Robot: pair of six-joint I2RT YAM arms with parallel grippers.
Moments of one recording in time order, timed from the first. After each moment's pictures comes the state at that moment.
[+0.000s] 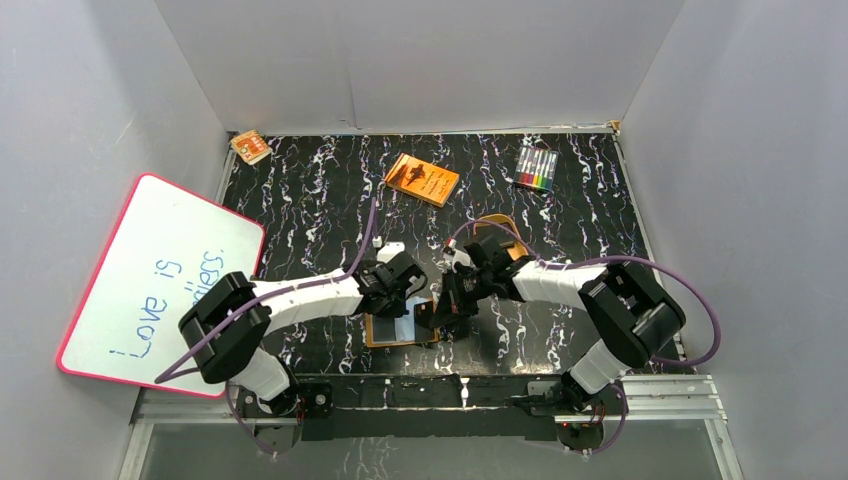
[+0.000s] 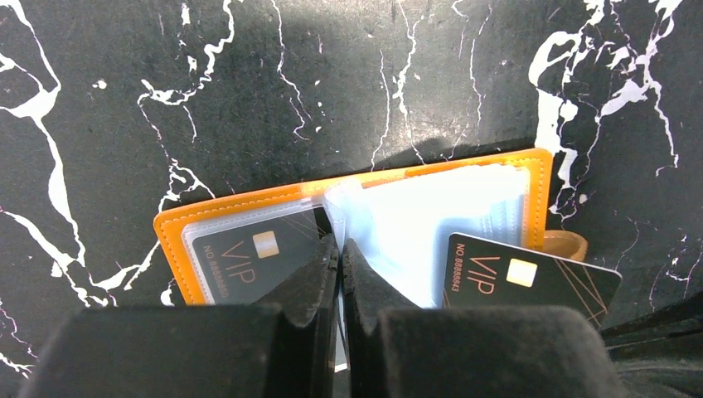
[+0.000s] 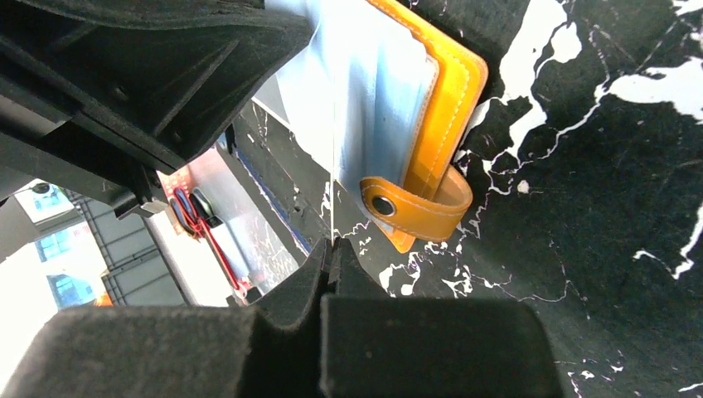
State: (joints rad) left arm -0.94 1.53 0.84 -0.50 -0.29 -0.83; right arm 0.73 1.57 0.69 -0.07 -0.74 0.72
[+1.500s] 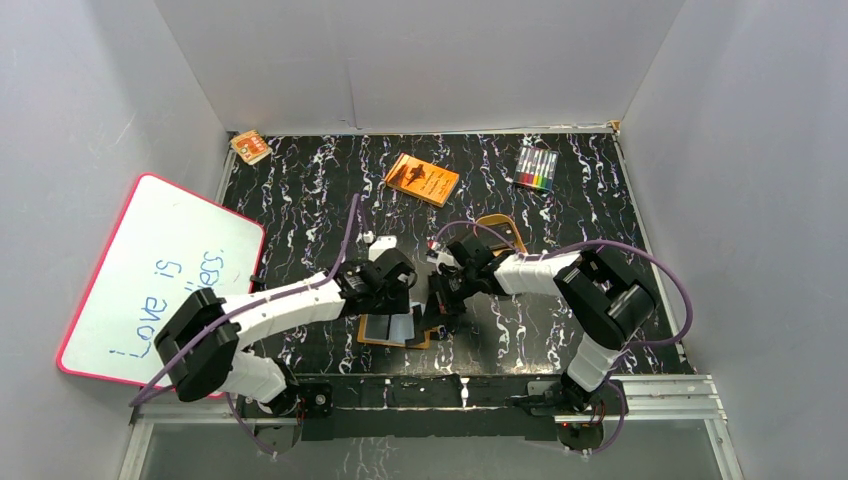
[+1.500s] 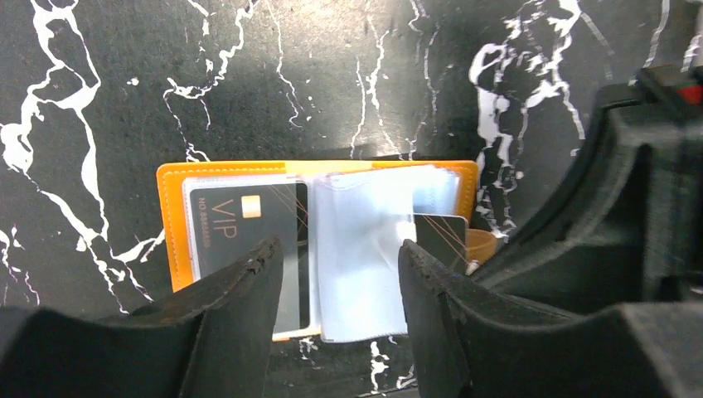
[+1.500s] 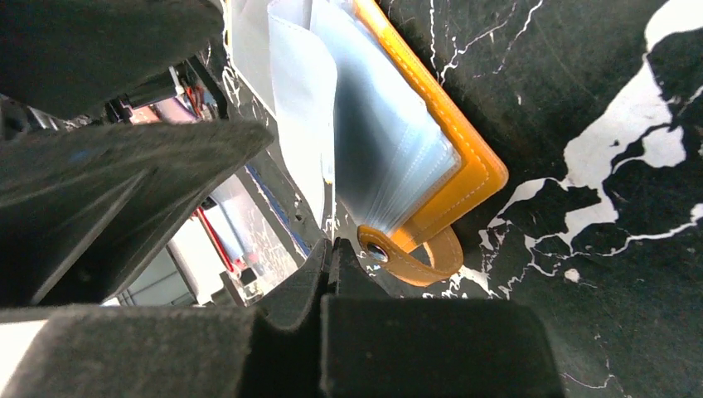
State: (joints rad) left arm -0.94 1.39 0.81 -0.52 -0.29 -0.84; right arm 0.78 1.70 0.79 -0.08 -0.77 0.68
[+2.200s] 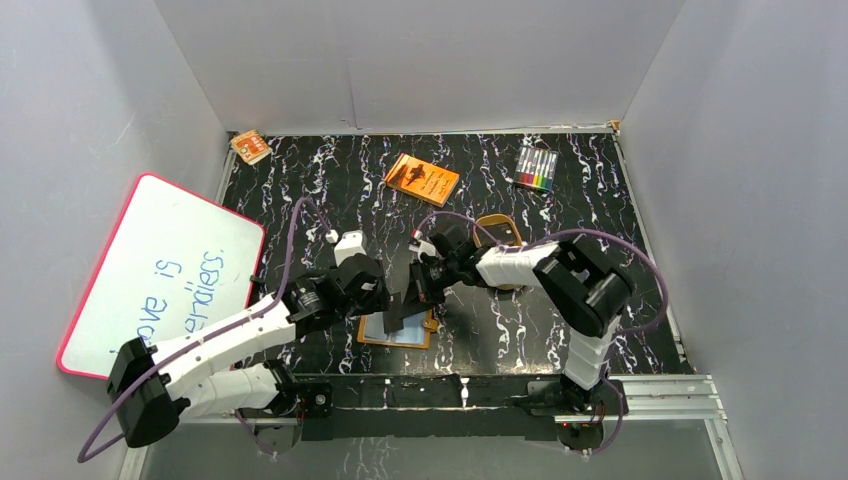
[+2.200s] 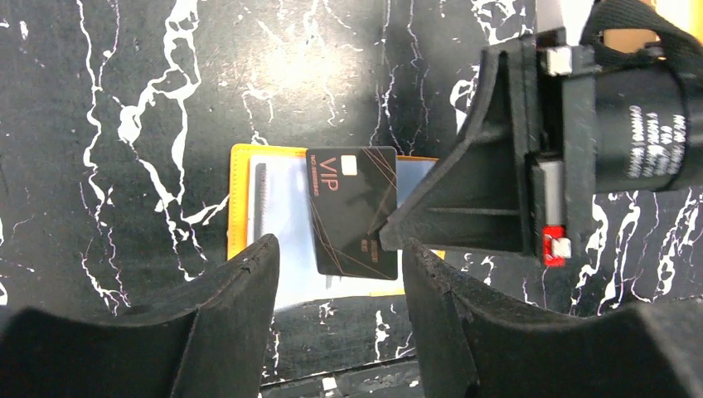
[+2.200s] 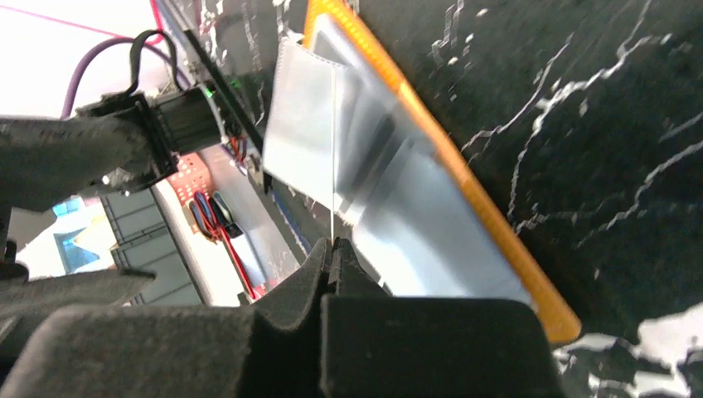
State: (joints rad) left arm -0.93 1.03 0.73 -0.61 -0.38 -0.88; right arm 0.82 1.85 0.94 0.02 -0.76 0.79
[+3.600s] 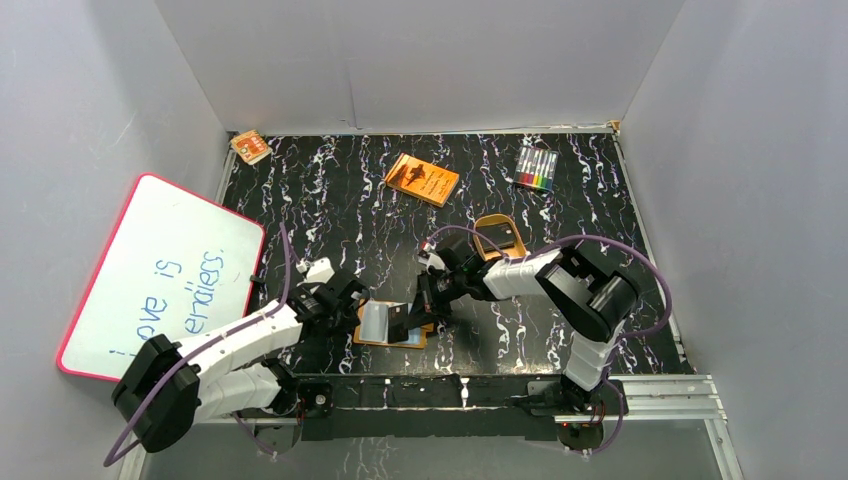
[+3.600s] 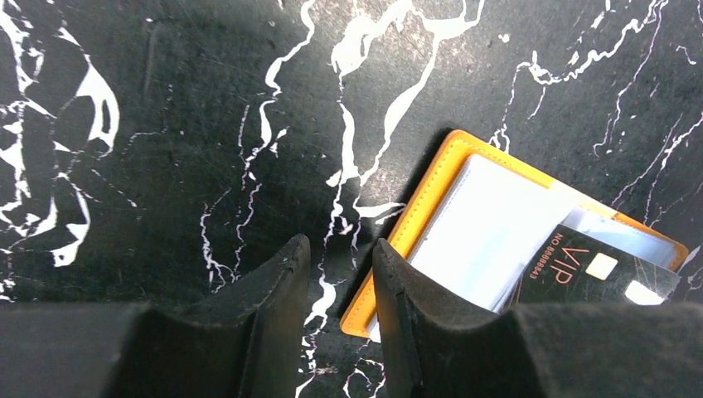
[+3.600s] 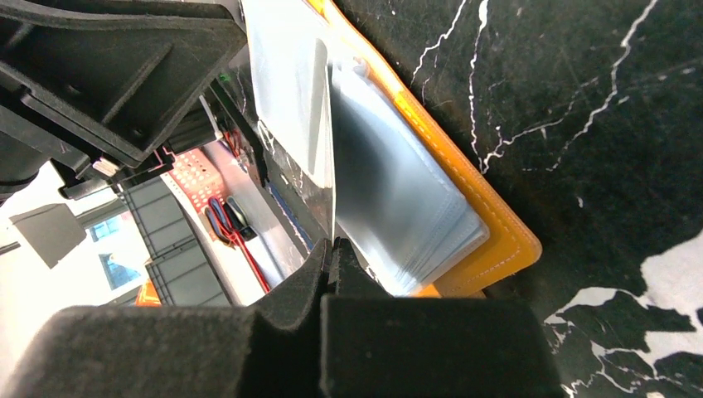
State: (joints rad) left arm -0.76 1.08 0.50 -0.62 -0.37 -1.08; right arm 0.83 1.79 0.79 0.13 -0.74 0.91
